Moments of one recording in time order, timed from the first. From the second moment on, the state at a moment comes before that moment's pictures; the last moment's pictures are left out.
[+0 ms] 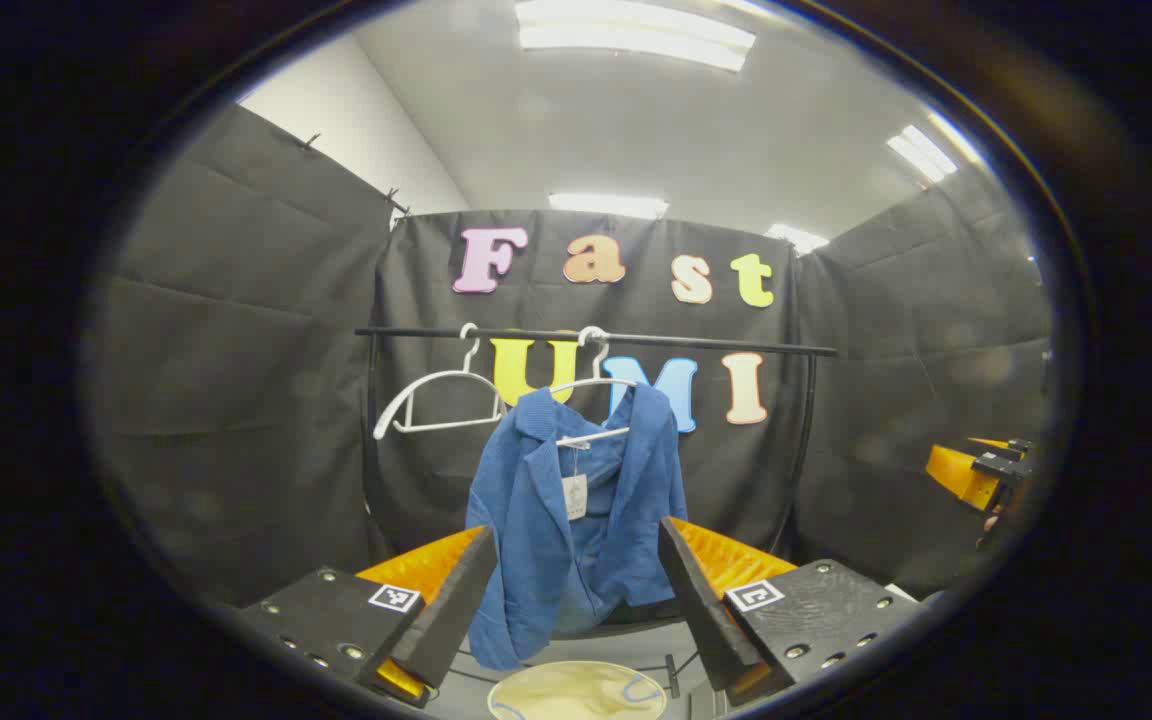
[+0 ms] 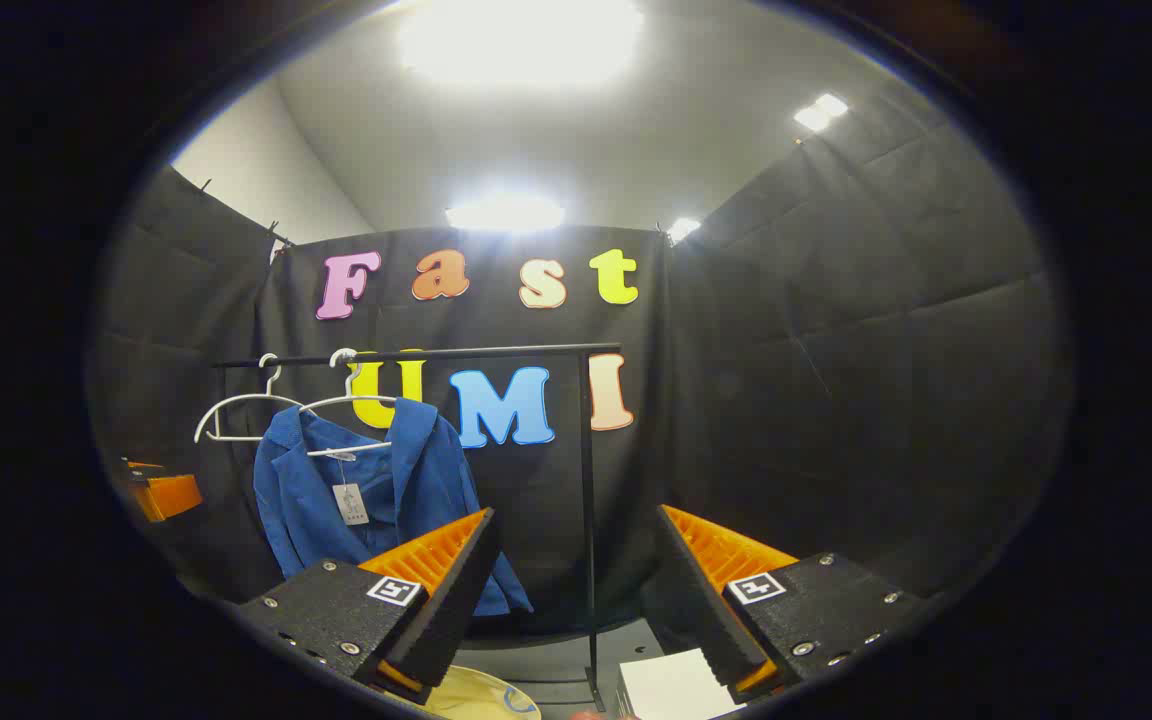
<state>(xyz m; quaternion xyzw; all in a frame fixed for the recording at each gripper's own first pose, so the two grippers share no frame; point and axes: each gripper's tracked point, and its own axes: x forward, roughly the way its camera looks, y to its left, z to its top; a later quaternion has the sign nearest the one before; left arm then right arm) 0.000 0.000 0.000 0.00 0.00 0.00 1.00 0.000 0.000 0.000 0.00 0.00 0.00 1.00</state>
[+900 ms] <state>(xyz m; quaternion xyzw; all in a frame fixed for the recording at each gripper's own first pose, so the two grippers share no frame) 0.064 0.000 -0.011 0.00 0.01 0.02 1.00 0.082 0.025 -0.034 0.01 0.03 0.03 1.00</state>
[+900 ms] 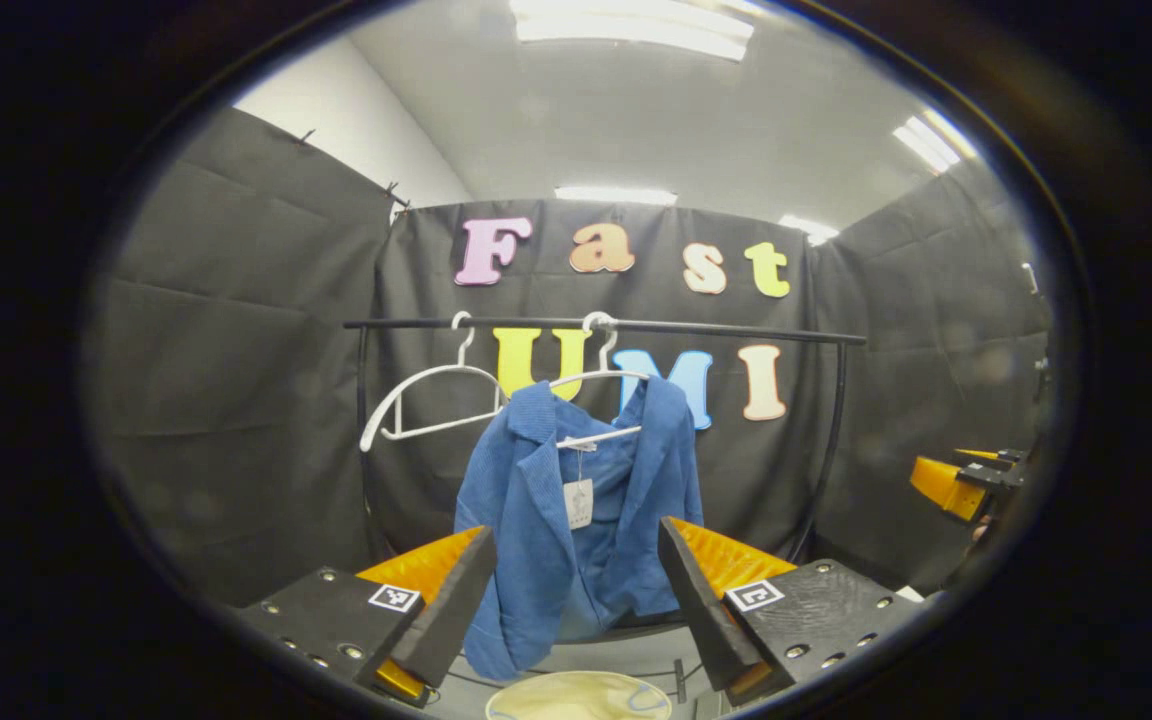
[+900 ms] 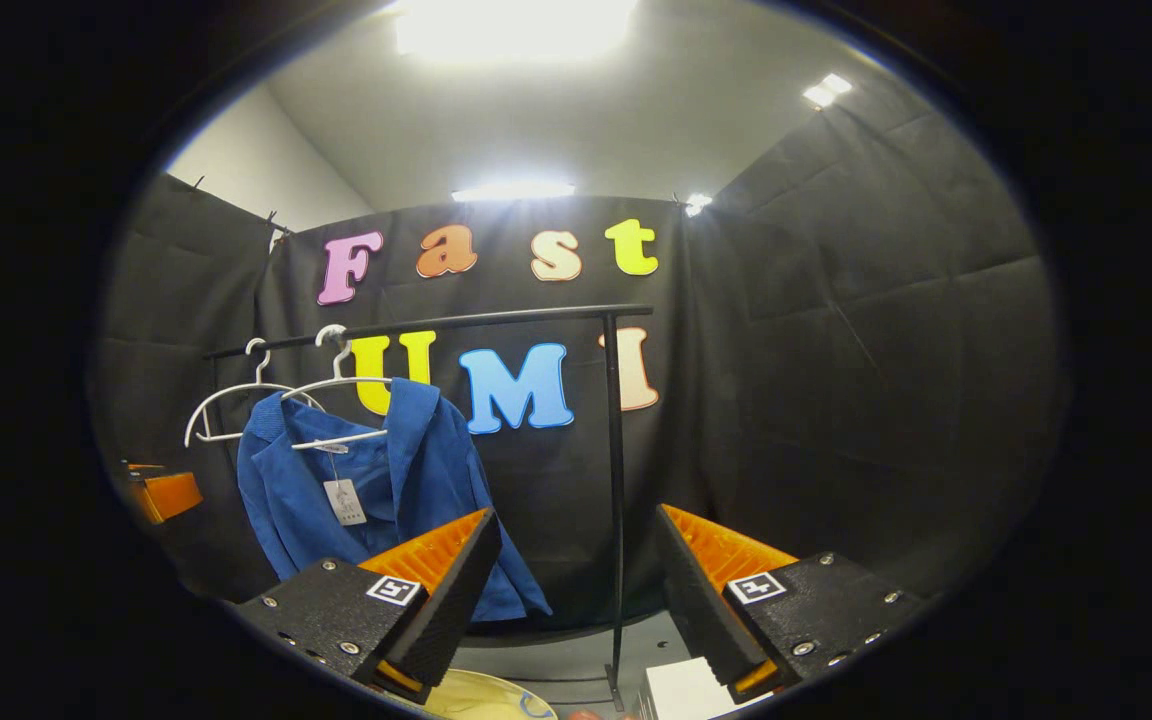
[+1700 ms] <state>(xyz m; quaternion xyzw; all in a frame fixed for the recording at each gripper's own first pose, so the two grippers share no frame) 0.125 0.040 -0.014 -0.04 0.02 0.09 1.00 0.174 0.133 -0.042 0.07 0.06 0.16 0.98</state>
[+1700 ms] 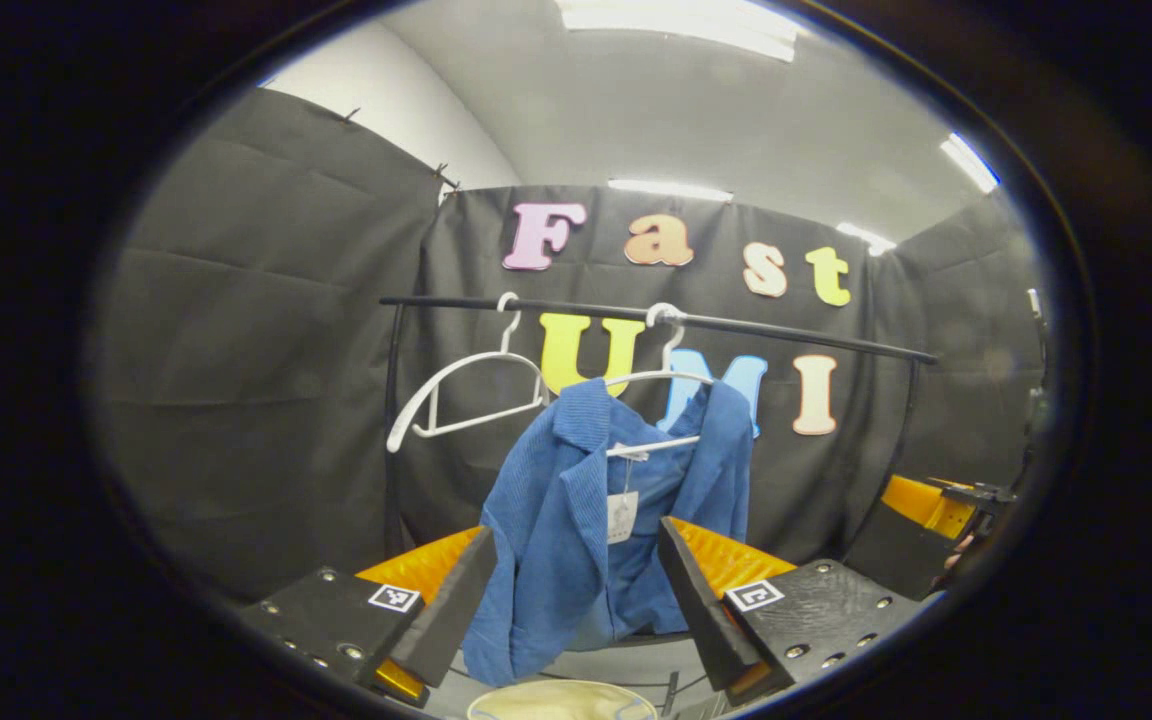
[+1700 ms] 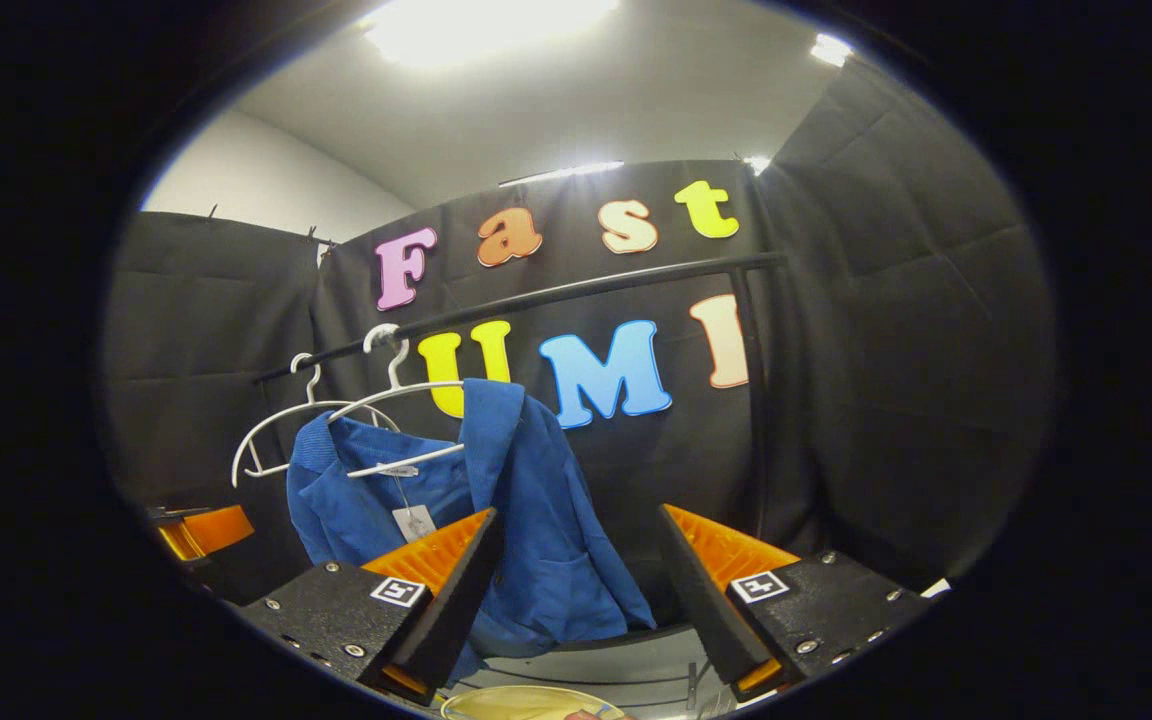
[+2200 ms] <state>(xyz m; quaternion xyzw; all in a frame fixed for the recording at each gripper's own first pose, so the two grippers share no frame) 0.210 0.043 -0.034 -0.04 0.05 0.13 0.99 0.264 0.208 -0.080 0.16 0.13 0.23 0.95</state>
